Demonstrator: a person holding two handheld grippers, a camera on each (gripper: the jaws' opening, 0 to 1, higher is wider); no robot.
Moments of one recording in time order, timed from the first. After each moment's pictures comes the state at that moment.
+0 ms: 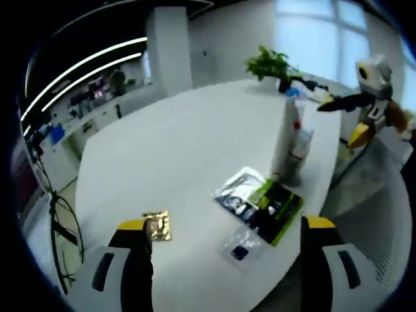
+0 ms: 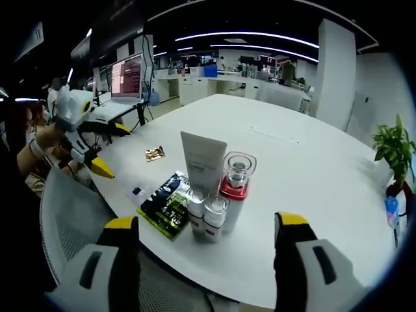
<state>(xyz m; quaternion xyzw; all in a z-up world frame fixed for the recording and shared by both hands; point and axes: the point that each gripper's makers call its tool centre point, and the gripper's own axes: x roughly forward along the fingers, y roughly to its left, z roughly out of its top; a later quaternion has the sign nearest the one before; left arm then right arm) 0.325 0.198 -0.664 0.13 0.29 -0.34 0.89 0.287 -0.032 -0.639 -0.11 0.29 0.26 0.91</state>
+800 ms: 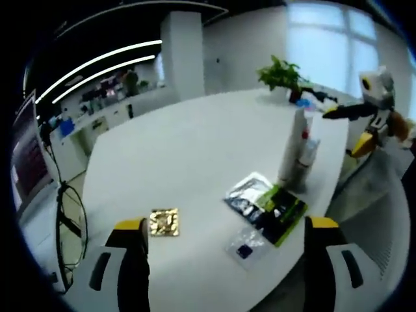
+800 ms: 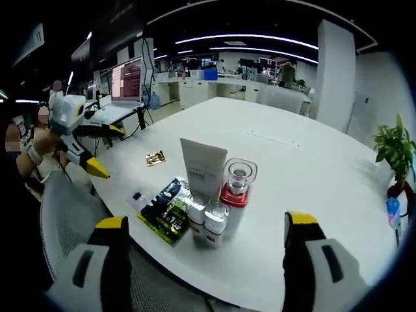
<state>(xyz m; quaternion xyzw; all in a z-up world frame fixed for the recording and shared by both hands) 0.329 0.215 -0.666 0.11 0.28 -0.32 0.90 0.292 -0.025 -0.632 -0.10 0.28 0.27 0.92</state>
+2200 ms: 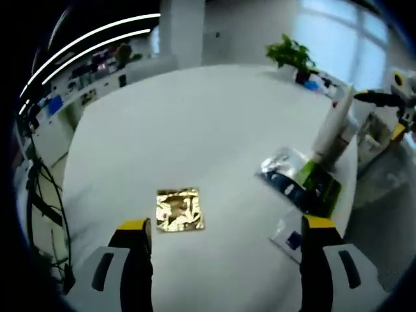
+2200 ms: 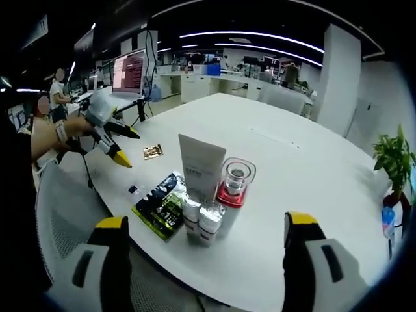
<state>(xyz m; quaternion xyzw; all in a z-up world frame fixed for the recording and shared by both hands) 0.394 0.246 -0.744 0.10 0.38 -0.33 0.86 0.296 -0.031 -0.638 -0.13 0.30 0.27 0.91</state>
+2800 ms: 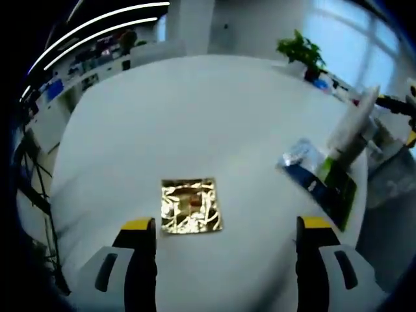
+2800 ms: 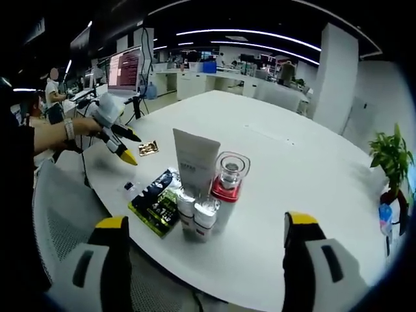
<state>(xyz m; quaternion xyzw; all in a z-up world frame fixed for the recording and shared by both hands) 0.409 0.251 -0.774 0.08 0.41 -0.33 0.85 0.295 -0.039 -0.641 -0.14 0.30 0.25 0.91</state>
